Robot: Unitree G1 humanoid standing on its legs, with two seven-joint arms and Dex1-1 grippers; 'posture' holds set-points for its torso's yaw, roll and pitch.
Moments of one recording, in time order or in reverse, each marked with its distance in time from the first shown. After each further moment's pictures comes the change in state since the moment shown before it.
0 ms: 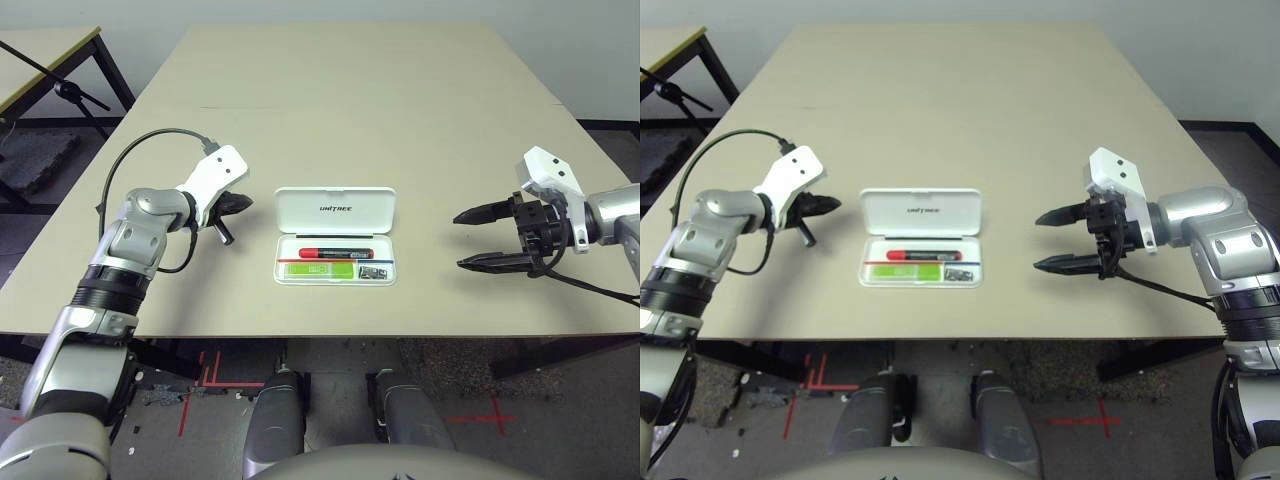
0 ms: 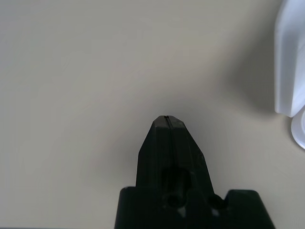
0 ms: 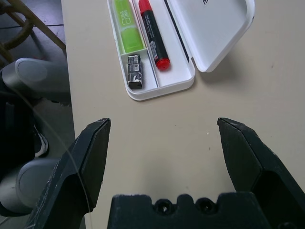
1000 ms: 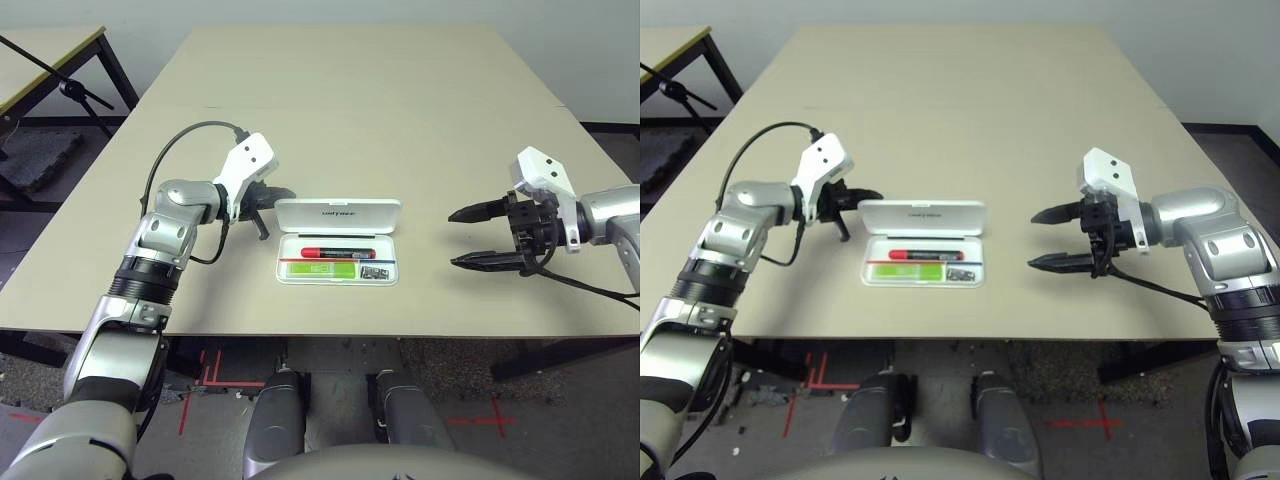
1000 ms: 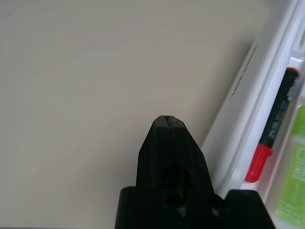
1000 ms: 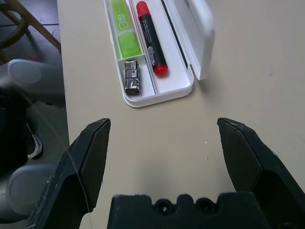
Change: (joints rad) left arm -0.021 -0.074 0.012 -0.202 -0.118 0.085 -0.171; right arm 0.000 0.026 0.011 -0.011 -0.011 -0.008 -0.036
